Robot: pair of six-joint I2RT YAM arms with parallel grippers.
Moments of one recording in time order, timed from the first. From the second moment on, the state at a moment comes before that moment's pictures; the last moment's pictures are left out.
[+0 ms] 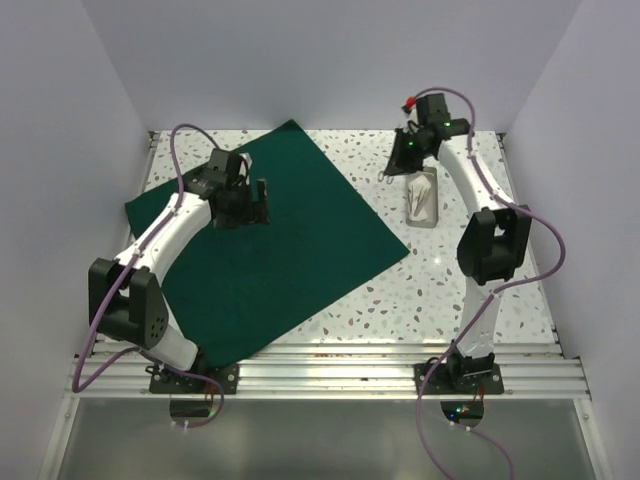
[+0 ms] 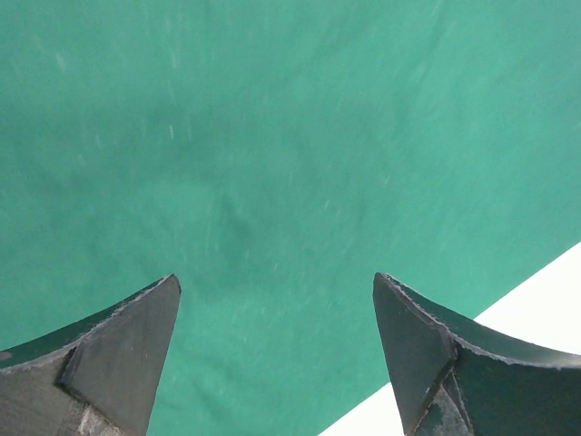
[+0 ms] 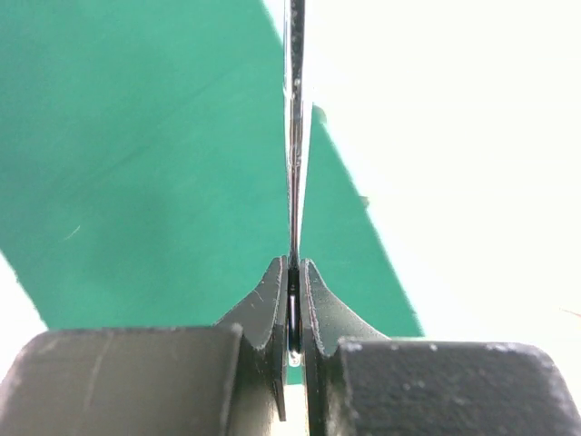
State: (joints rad) left arm -0.27 1.56 1.32 -0.75 0.04 -0.36; right arm 0.22 2.06 1.95 -0.85 -0.31 0.33
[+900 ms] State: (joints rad) left arm -0.27 1.57 1.23 -0.72 0.13 -0.36; right arm -0.01 2.38 2.18 -1.16 -0.19 0.11
